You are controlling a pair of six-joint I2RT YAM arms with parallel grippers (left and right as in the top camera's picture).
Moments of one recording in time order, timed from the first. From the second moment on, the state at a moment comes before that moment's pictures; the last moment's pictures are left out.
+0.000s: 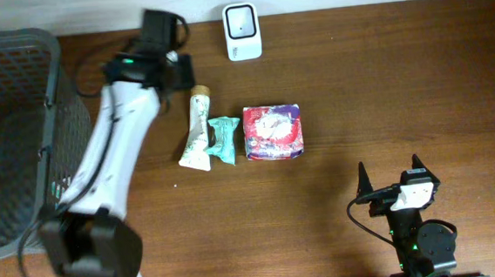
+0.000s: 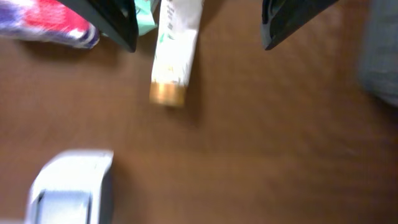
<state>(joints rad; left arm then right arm) -0.23 1.87 1.81 -0.89 -0.17 -0.24 0.07 0.01 0.01 -0.07 0.06 -0.03</state>
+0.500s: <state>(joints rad) 0.64 1.77 1.91 -0.95 -0.05 -0.03 0.07 0.01 0.01 -0.07 0.06 -0.03</state>
